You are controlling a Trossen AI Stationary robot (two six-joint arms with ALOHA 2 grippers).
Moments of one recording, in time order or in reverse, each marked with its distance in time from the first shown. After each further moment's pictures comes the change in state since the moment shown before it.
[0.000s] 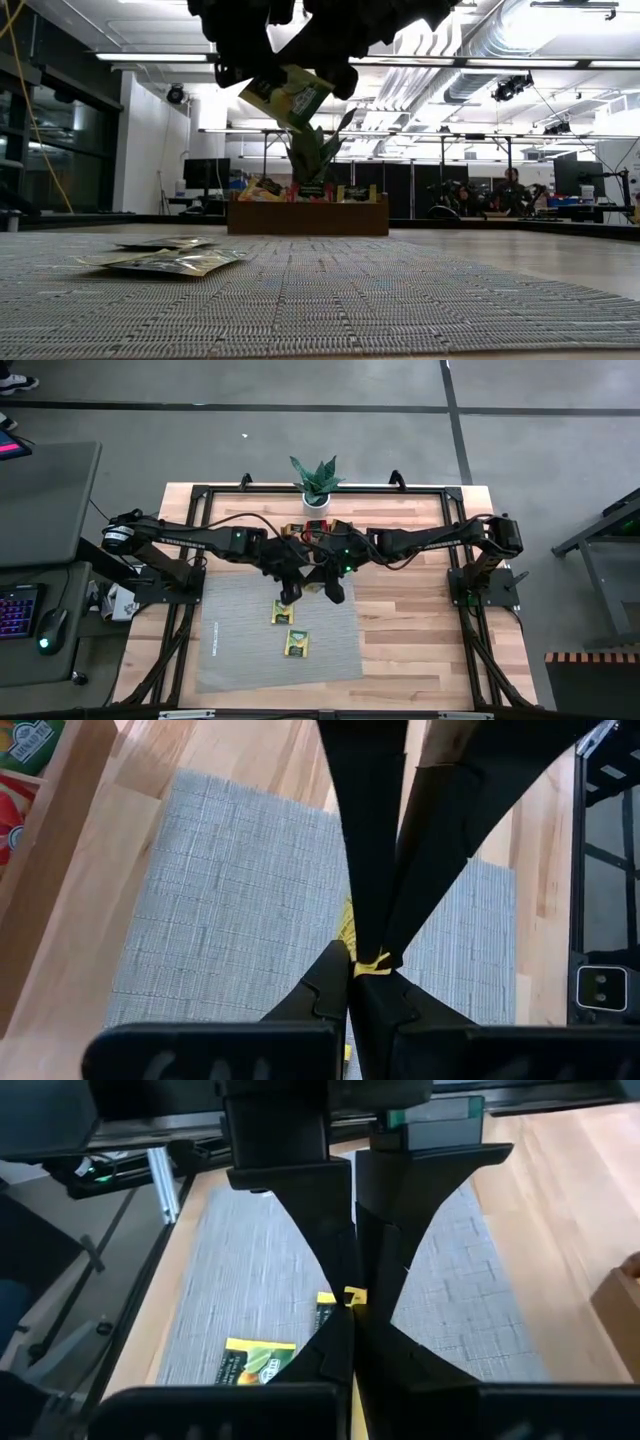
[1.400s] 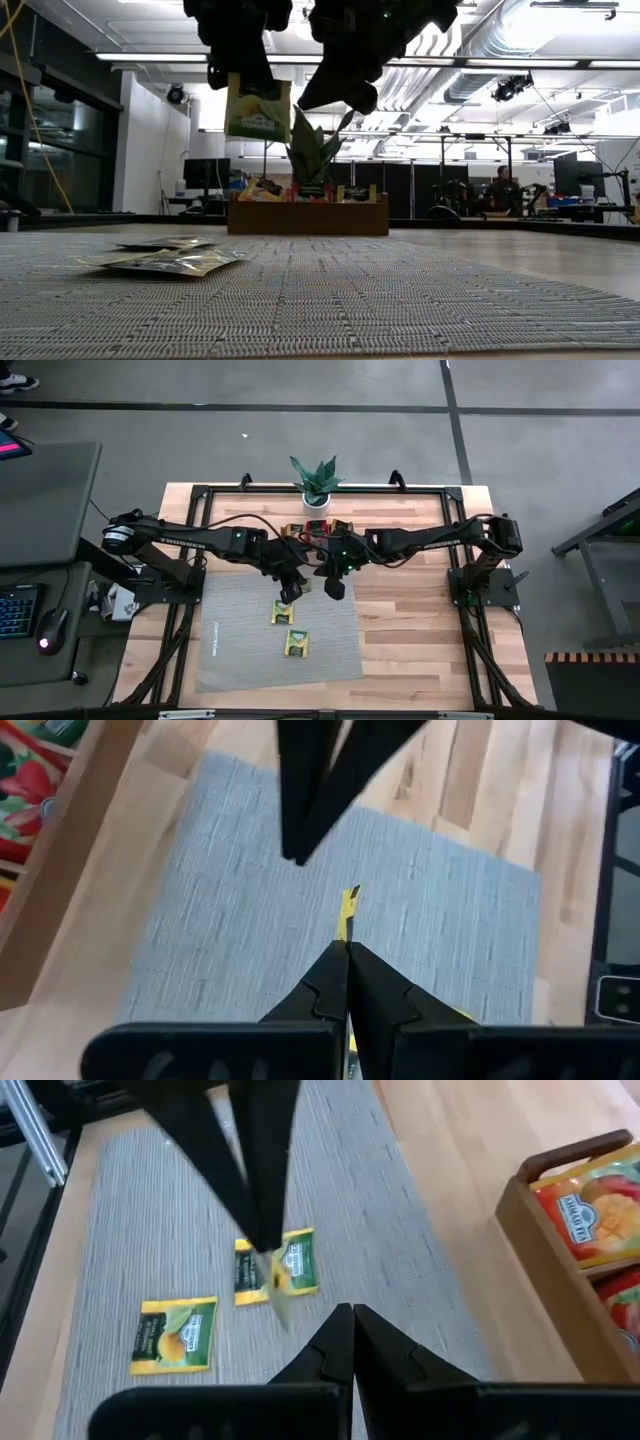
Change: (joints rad) left arm -0.001 0.000 0.001 -0.047 -0.044 -0.045; right arm -0.001 -0.003 -0.002 -0.173 0.159 0.020
